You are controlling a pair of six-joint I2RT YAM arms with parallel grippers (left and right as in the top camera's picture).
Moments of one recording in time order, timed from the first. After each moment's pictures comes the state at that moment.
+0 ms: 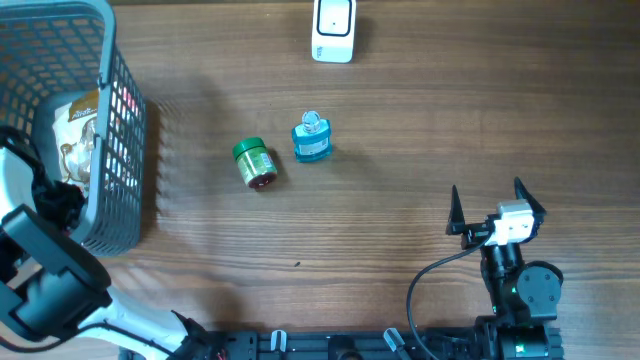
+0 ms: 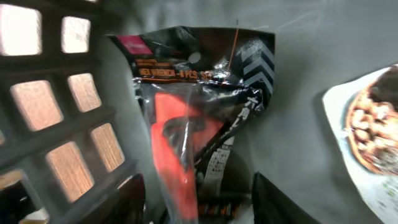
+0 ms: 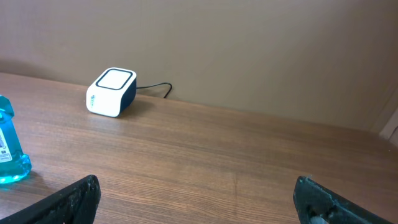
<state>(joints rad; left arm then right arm) 0.70 1.88 1.35 -1.08 -0.30 -0.59 0.02 0.03 0.01 0.00 -0.05 -0.14</state>
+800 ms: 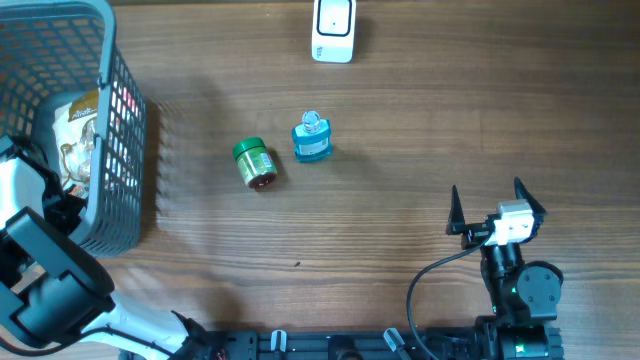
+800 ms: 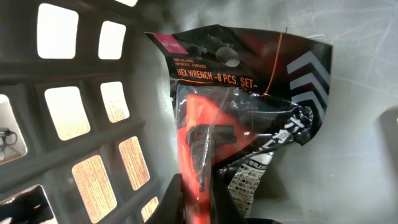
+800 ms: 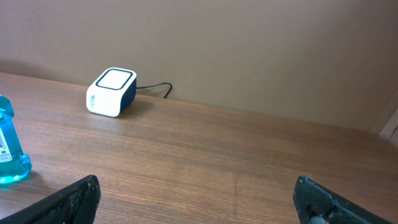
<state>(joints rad) 0.70 1.85 1.23 -0.97 -0.41 -0.60 0.02 0.03 0.01 0.00 -0.05 -0.14</state>
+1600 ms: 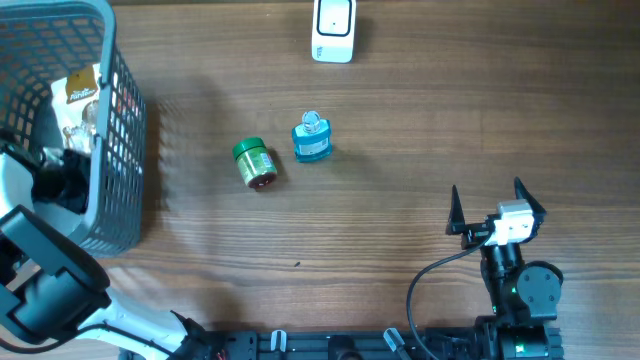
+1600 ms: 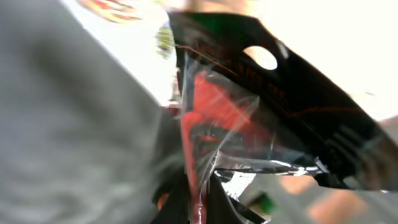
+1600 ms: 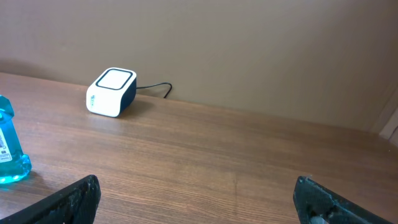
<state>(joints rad) 0.72 1.88 1.31 -0.95 0.50 -0.44 0.02 0.03 0.01 0.00 -0.05 -0.14</state>
